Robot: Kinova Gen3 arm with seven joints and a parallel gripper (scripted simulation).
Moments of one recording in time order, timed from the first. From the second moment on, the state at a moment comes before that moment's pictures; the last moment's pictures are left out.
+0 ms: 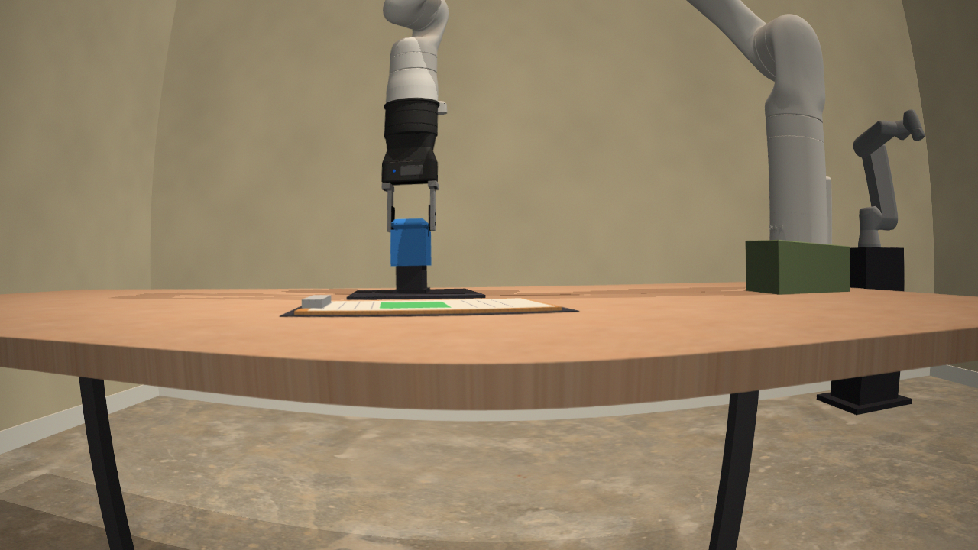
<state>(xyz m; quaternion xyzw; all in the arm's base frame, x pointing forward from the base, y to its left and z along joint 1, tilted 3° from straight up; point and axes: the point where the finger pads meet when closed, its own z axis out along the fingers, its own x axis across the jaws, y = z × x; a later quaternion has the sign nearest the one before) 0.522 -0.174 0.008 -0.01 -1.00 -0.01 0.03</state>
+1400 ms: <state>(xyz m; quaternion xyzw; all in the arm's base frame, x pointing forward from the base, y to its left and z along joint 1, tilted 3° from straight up) 0.522 -0.174 -0.001 -0.01 -1.00 -0.01 0.03</state>
